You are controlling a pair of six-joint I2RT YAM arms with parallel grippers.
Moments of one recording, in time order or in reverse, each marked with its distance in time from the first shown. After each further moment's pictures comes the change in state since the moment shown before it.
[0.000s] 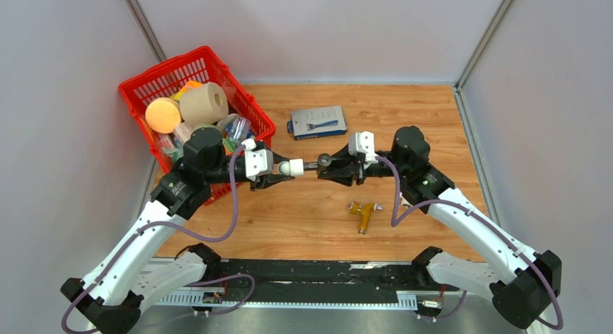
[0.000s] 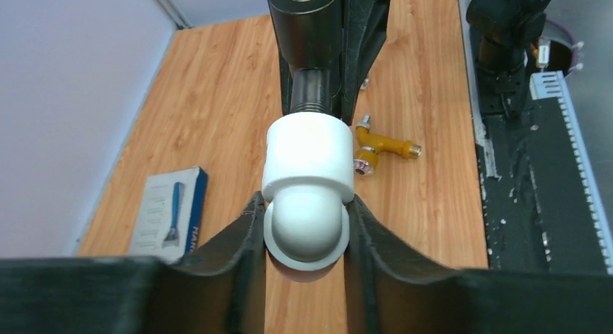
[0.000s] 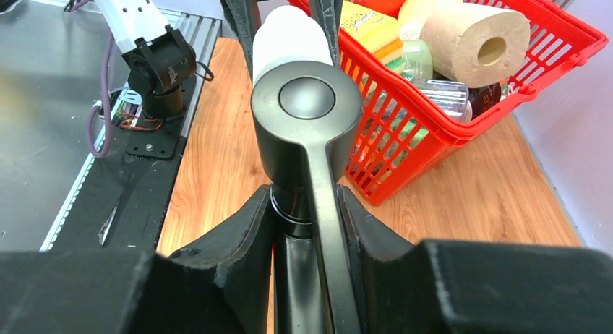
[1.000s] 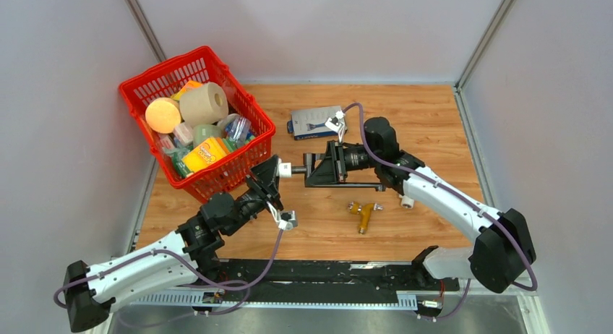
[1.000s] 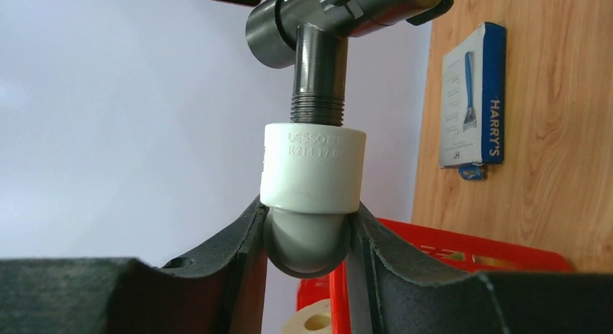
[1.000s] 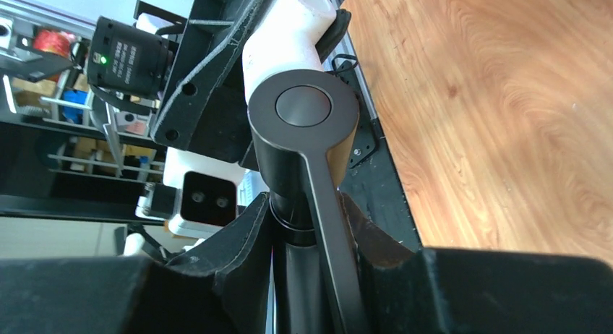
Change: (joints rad) left arm -0.408 -0.259 -0.612 0.623 -0.982 0.948; right arm -0.003 0.266 0.069 -0.043 -0.040 1.005
